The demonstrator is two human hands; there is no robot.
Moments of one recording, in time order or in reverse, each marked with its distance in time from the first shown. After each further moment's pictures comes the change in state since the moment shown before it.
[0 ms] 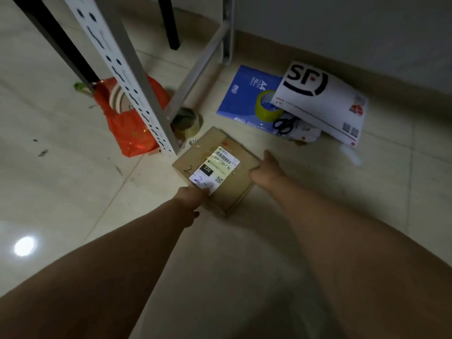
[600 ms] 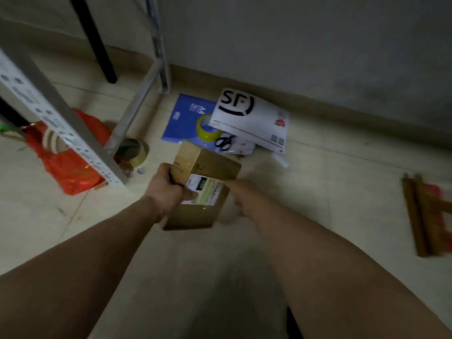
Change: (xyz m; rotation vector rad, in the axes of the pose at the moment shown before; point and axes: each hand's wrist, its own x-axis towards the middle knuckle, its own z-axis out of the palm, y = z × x) left_hand -0.058 0.061 0.045 0.408 -0.164 0.540; right_hand -0.065 0.034 -0.061 0.514 0.034 0.246
